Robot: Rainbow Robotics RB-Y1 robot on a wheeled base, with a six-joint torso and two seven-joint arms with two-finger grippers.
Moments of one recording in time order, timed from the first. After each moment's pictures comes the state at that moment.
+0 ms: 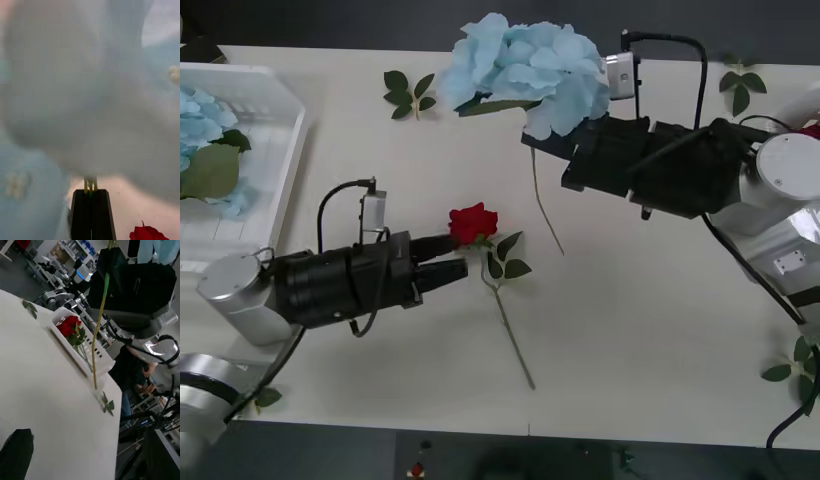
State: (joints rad) right arm -0.45 -0.53 0.25 -1.62 -1.96 0.81 2.44; left arm -0.19 0.42 -0.19 -1.39 2.12 1.13 -2.74
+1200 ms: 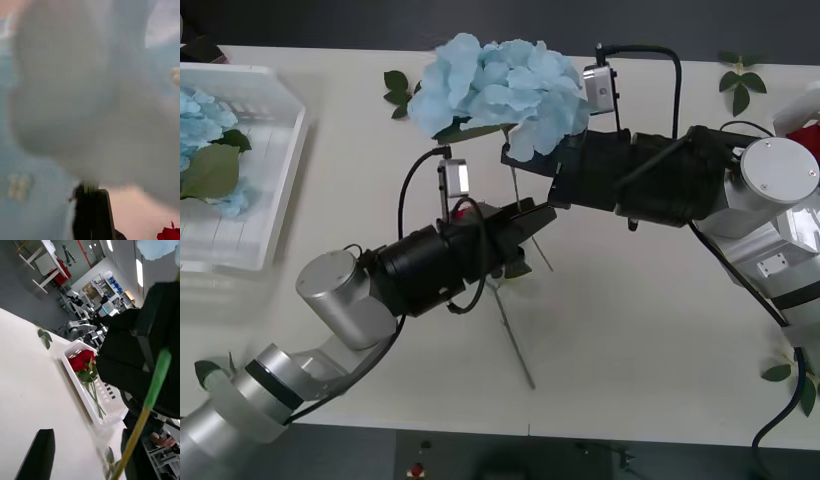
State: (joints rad) right arm -0.45 -0.49 0.25 -1.62 -1.96 0.92 2.44; left arm -0.29 0.40 -0.56 -1.59 2.32 0.45 -2.74
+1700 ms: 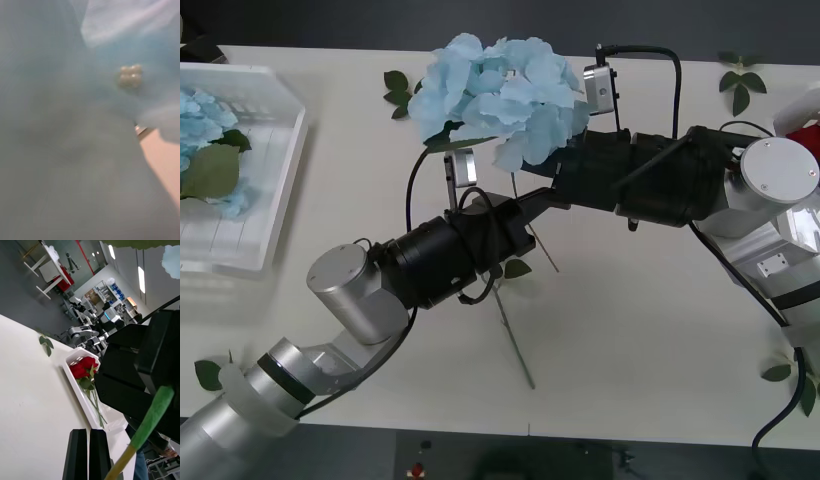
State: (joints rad) right arm -0.45 -0.49 0.25 -1.62 -1.96 0.92 2.44; left arm -0.30 0.38 -0.56 -1.59 2.32 0.40 -2.74
